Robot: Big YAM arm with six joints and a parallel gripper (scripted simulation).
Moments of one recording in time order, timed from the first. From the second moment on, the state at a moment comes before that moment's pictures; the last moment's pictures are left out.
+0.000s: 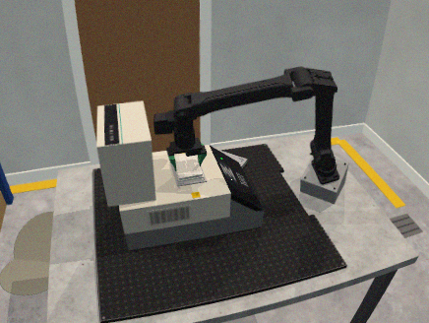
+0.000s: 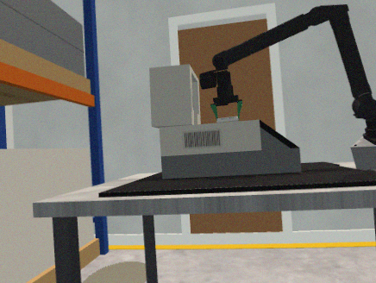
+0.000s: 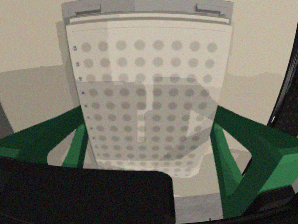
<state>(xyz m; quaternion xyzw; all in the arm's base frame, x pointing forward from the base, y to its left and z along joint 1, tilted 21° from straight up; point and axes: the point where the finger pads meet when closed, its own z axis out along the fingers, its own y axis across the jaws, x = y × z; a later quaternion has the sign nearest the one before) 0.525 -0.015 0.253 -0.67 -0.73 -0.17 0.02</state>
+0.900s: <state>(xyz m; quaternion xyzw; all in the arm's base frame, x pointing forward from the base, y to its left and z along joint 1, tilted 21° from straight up) 0.525 -0.015 0.258 -0.66 -0.73 -0.17 0.01</state>
